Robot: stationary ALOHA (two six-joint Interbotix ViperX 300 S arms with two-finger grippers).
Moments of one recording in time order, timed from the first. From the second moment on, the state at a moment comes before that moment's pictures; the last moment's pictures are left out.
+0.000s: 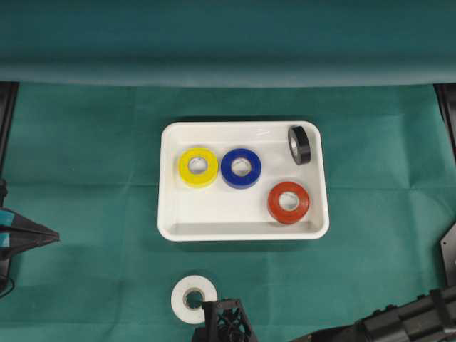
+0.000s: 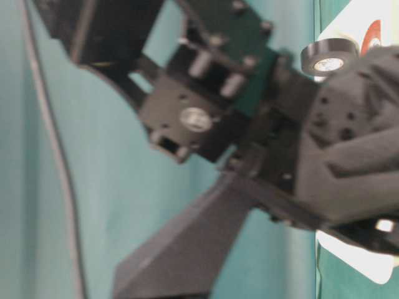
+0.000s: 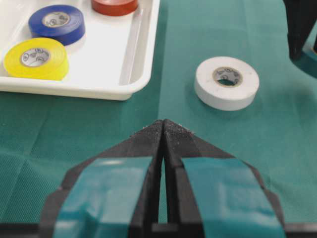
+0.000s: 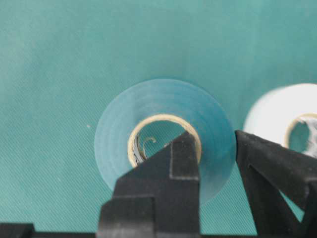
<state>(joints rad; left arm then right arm) 0.07 -1.41 1.49 -0.02 0.14 -0.02 0.36 0.39 0.06 -0.47 0.66 0.71</state>
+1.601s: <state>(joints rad) 0.07 -1.41 1.49 -0.02 0.14 -0.02 -0.15 0.33 0.14 -0.50 0.52 0.58</state>
